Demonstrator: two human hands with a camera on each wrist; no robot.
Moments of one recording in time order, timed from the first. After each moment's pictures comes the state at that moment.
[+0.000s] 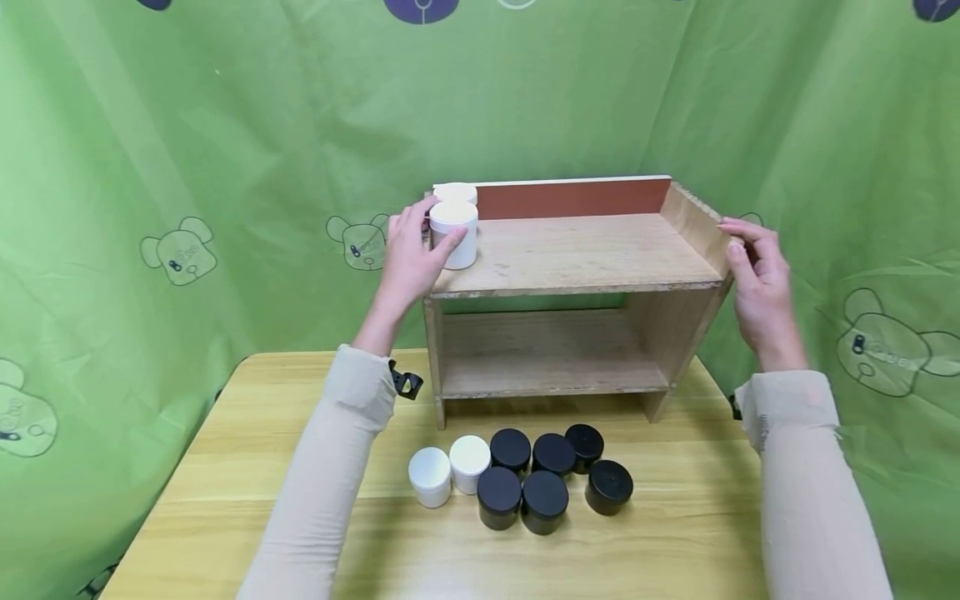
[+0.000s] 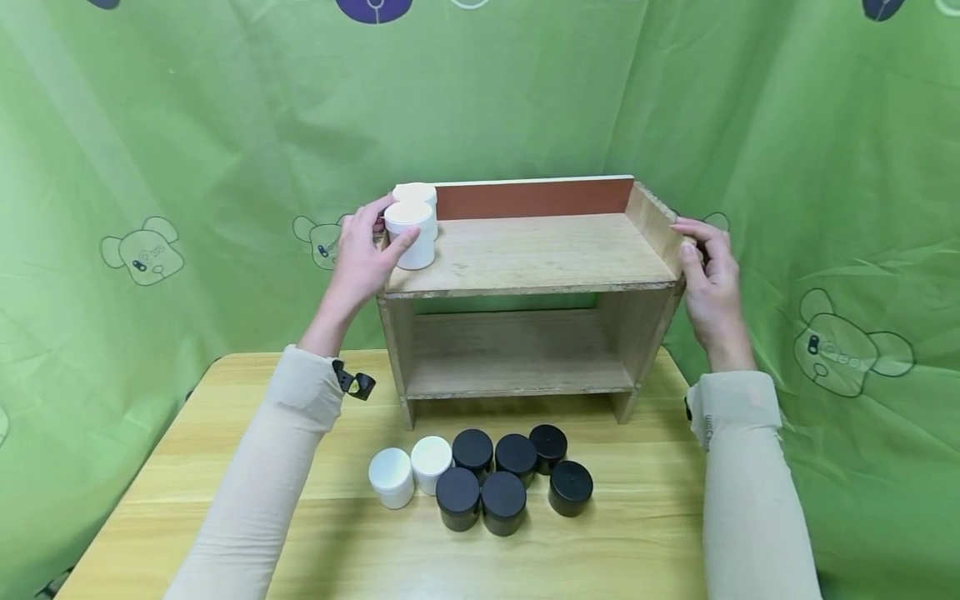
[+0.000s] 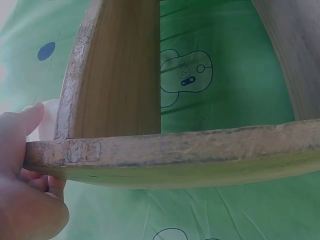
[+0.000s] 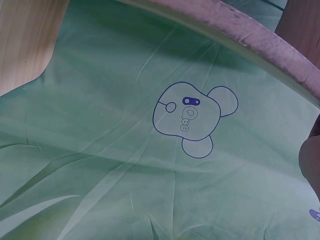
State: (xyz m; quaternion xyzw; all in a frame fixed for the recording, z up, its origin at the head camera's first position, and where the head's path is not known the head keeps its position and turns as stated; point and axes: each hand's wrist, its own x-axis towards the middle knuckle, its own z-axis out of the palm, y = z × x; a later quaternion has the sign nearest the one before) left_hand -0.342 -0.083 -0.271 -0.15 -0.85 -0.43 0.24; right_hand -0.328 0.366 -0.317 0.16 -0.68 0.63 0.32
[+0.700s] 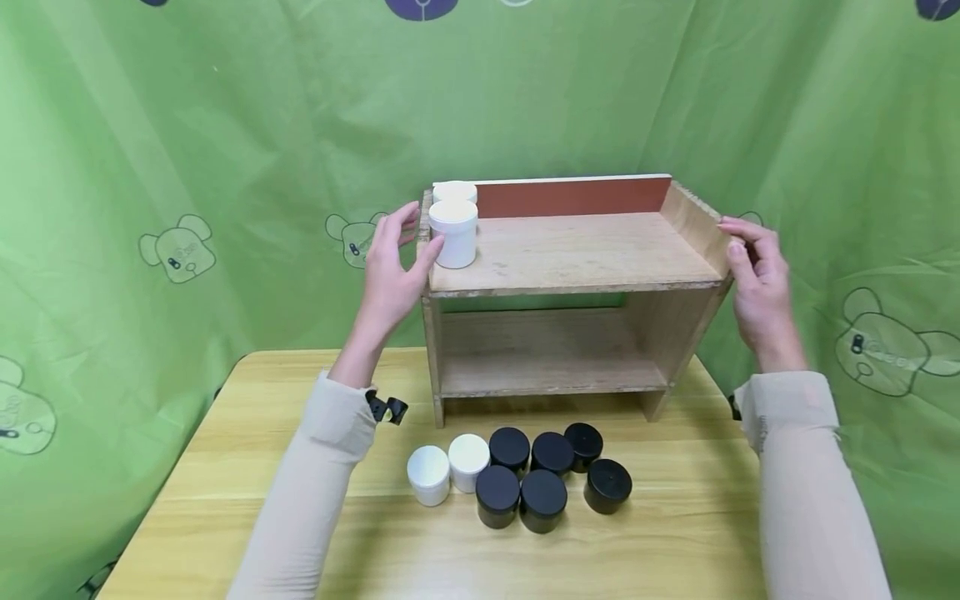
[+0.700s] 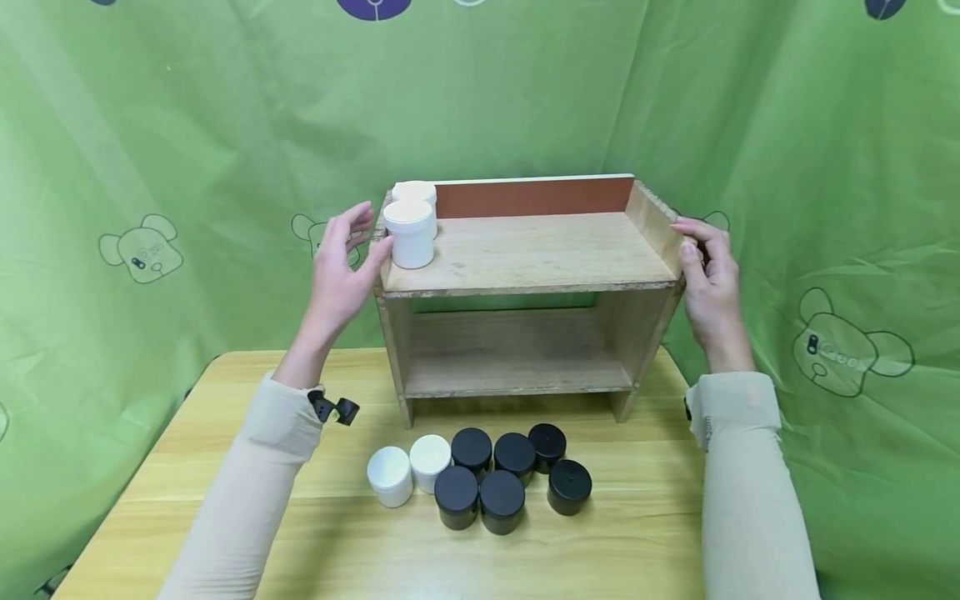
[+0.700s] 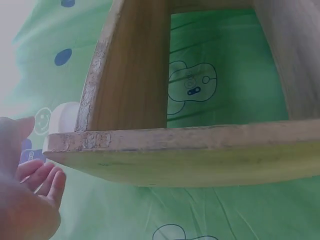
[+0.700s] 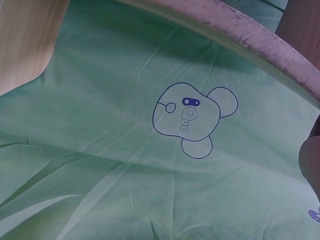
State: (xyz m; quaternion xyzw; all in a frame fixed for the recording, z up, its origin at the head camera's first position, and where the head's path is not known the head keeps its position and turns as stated) left_hand -0.314 -0.102 -0.285 -0.20 -0.78 -0.50 0.30; right_hand -0.326 0.363 -0.318 0.16 -0.68 0.63 0.33
